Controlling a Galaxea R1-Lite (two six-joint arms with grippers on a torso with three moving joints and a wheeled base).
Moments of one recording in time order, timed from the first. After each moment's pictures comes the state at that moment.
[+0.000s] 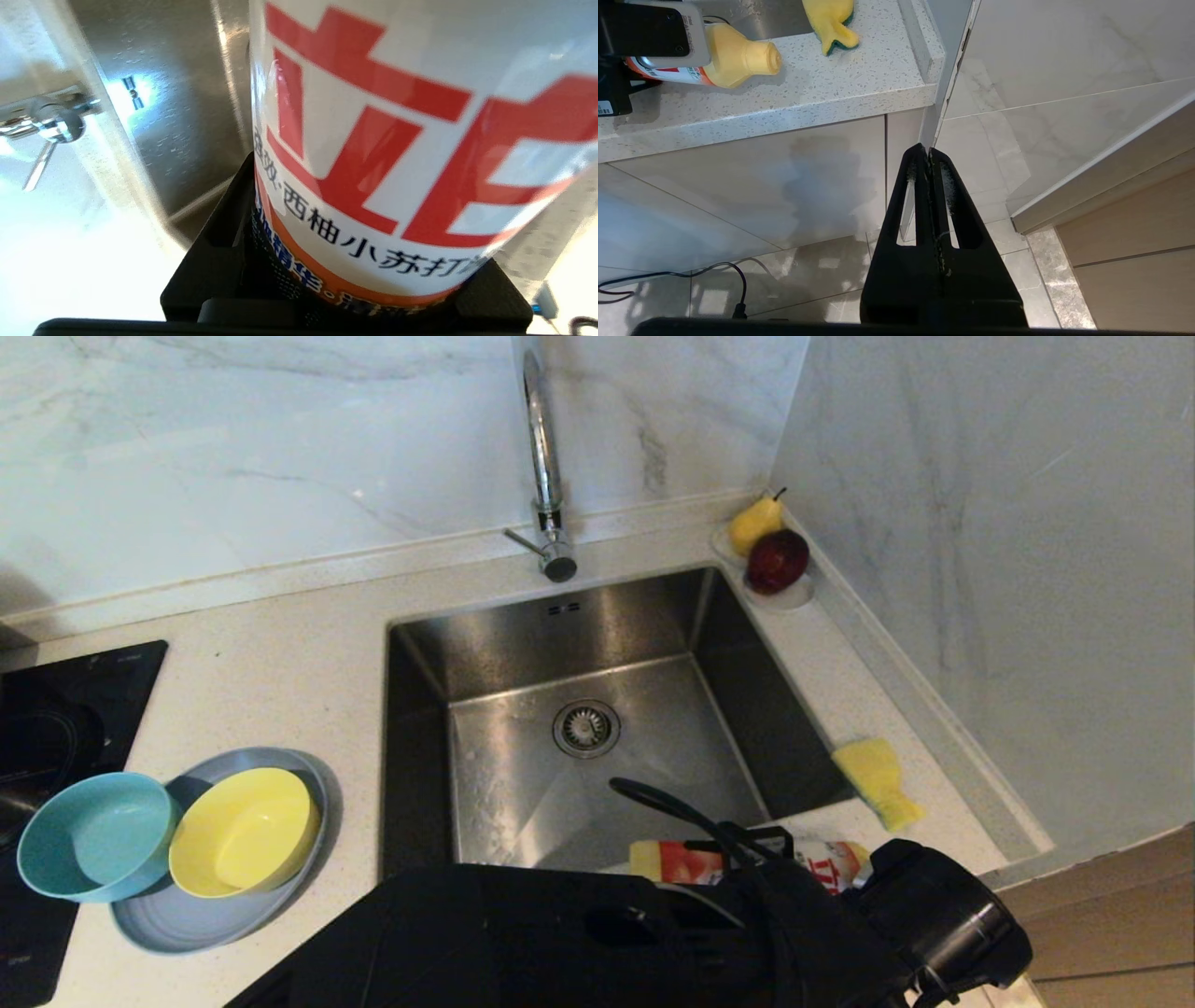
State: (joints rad) left arm -1.17 2.44 -1.89 0.46 1.03 0.57; right arm 0.00 0.00 0.00 0.00 0.00 0.00
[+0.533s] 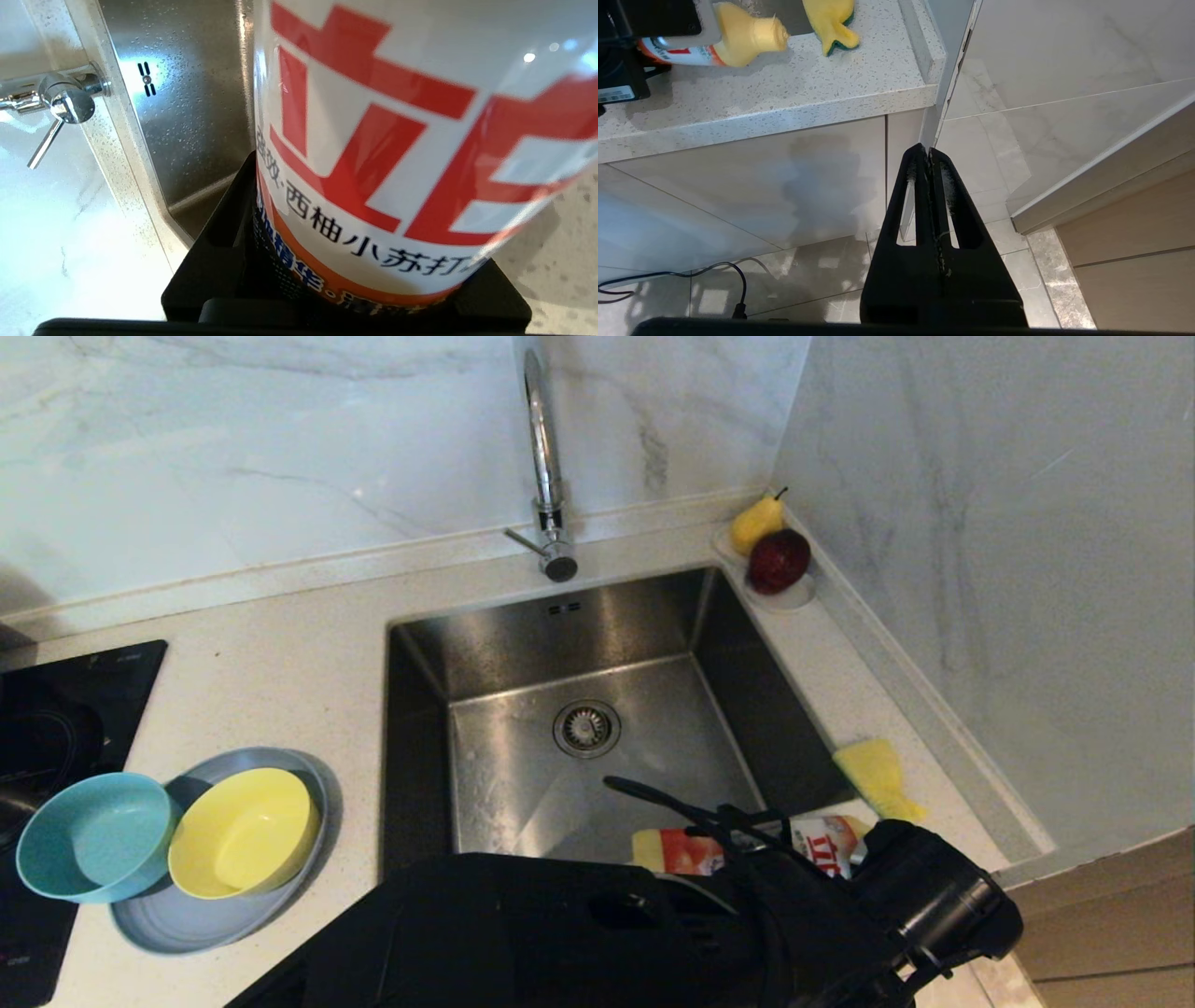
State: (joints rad) left arm -1.16 2.45 -1.90 0.34 1.07 0.57; right arm 0.00 0.00 0.00 0.00 0.00 0.00
